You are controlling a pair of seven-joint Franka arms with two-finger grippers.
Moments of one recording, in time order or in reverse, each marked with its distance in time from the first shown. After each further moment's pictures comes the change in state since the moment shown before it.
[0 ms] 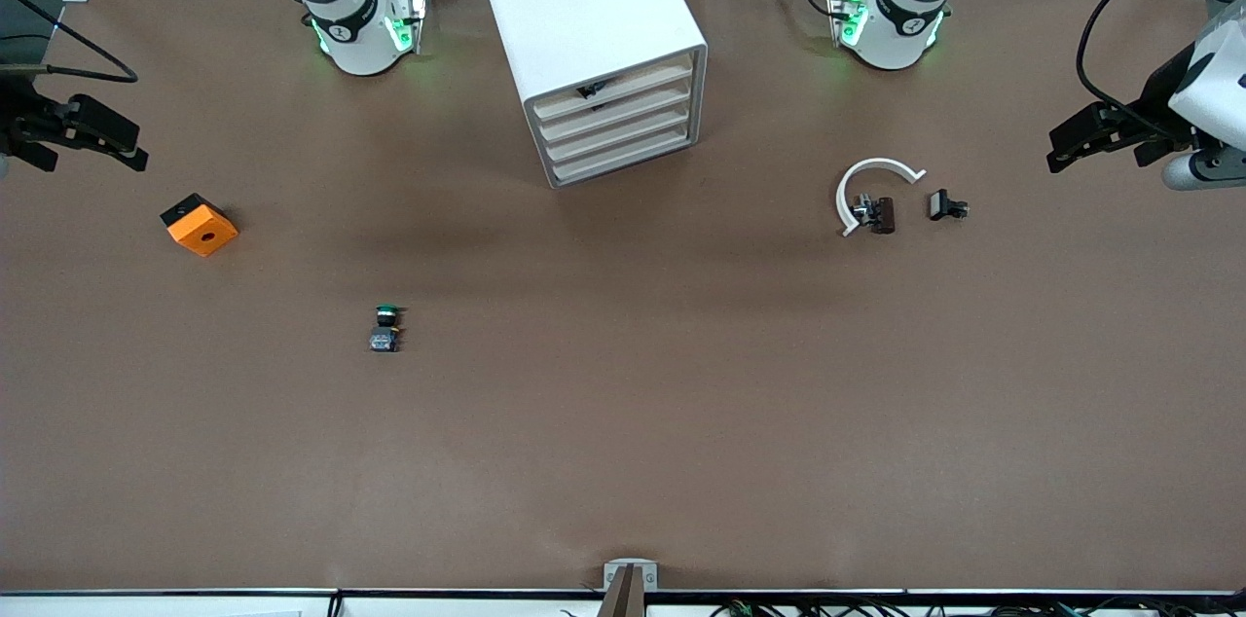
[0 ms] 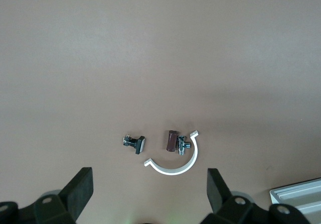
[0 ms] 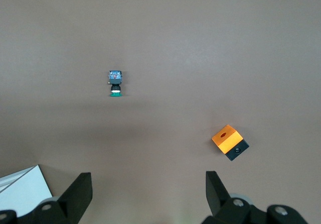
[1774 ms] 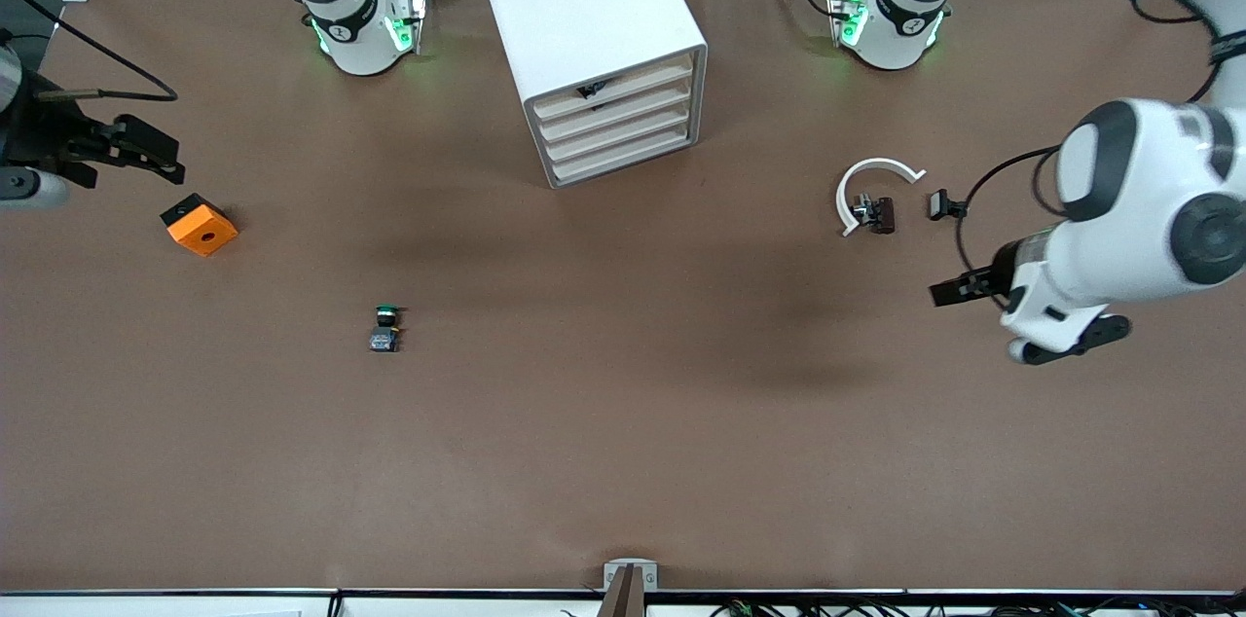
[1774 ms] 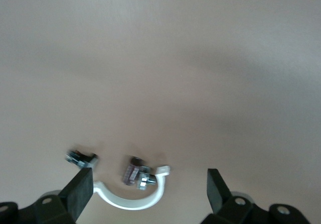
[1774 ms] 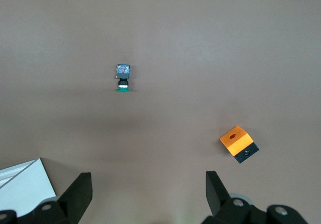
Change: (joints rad) left arm -0.092 0.429 -0.017 0.034 0.000 0.198 -0.416; right arm 0.033 0.060 0.011 -0.001 0.005 0.002 0.000
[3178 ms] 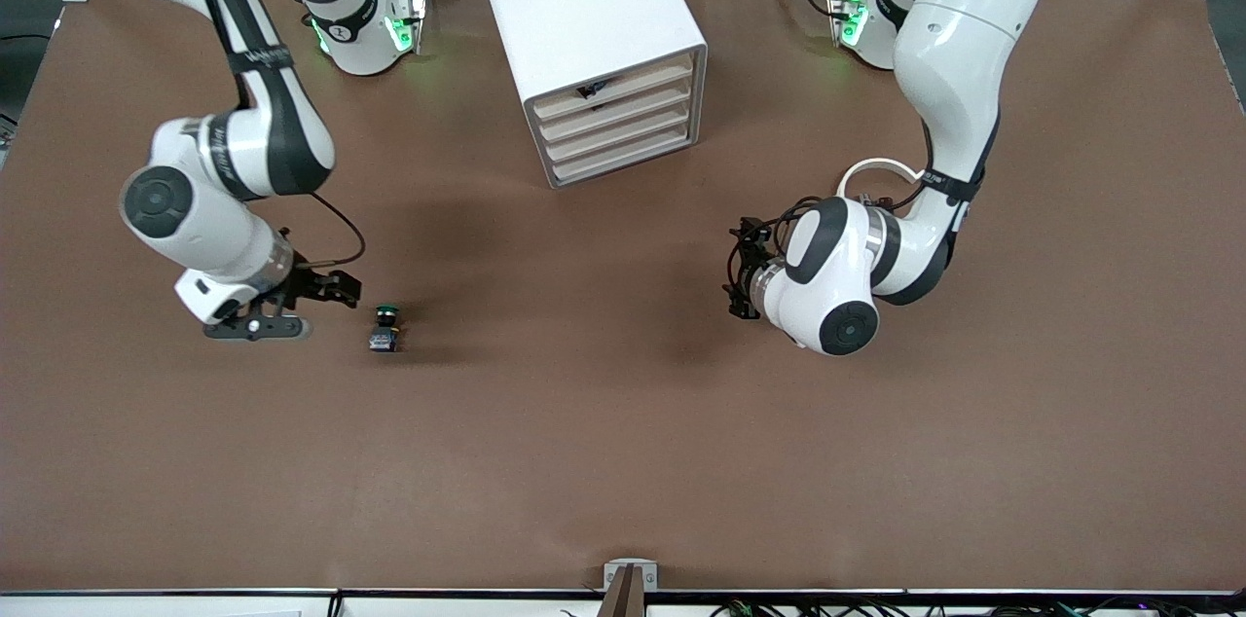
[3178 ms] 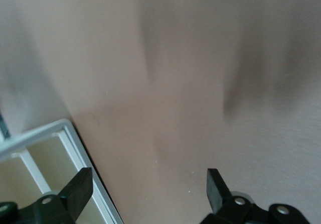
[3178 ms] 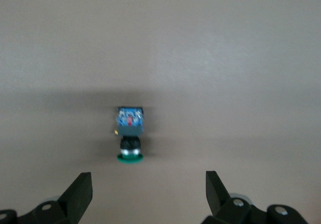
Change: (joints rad) left arm -0.306 0.372 -0.006 0.113 -0.420 0.030 -1.351; right arm 0.108 0.262 0.003 -0.495 0.002 0.865 0.130
